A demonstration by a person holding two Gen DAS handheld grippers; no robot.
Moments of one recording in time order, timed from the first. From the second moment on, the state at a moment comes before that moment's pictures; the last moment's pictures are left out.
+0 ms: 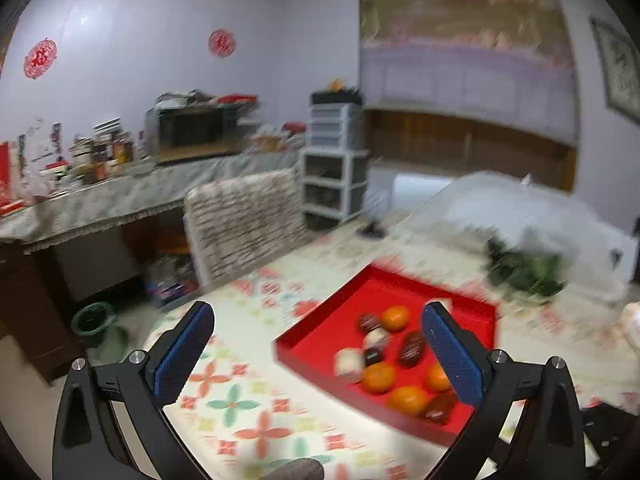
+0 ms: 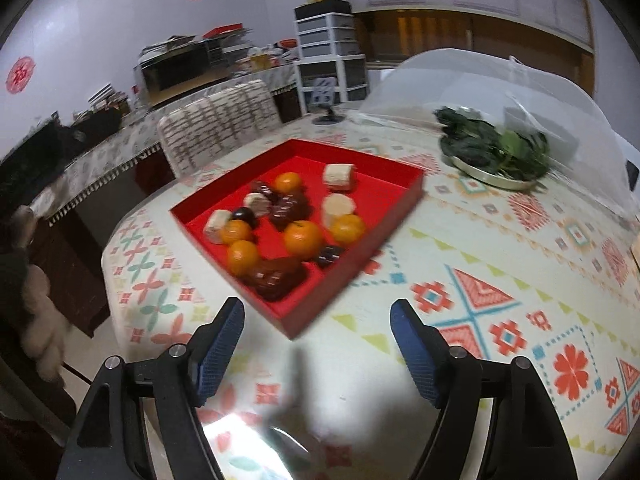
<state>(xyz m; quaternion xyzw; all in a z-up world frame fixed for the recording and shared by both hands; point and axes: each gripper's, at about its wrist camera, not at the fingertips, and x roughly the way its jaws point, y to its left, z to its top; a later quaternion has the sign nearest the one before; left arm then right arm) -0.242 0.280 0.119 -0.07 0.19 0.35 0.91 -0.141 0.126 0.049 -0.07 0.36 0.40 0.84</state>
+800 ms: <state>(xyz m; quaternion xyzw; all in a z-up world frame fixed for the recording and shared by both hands) -0.232 0.318 0.082 -0.13 0.28 0.31 0.90 -0.154 0.170 0.037 -0.11 0.38 0.40 0.83</state>
